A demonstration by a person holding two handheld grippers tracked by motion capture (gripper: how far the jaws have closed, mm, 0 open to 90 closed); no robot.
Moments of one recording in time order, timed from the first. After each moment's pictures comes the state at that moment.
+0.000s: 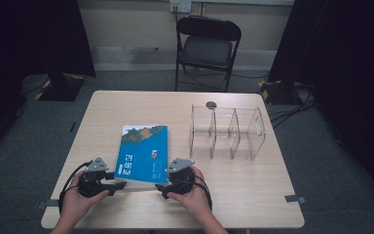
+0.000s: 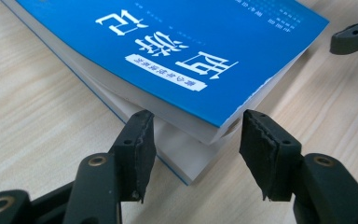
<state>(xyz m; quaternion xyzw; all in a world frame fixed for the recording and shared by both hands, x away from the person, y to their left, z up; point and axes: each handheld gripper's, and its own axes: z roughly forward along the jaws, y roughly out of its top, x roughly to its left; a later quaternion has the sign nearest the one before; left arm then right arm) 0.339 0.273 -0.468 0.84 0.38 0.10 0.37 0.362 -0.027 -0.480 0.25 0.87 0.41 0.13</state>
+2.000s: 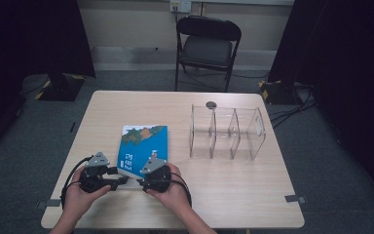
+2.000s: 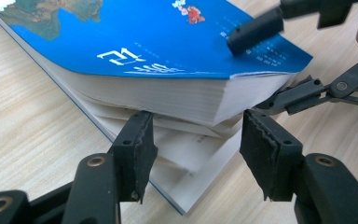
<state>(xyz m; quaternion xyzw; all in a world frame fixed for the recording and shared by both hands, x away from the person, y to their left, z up) 0.346 0.266 -0.454 0.83 0.38 0.11 0.39 0.363 0.037 -0.474 0.18 0.88 0.40 0.15</state>
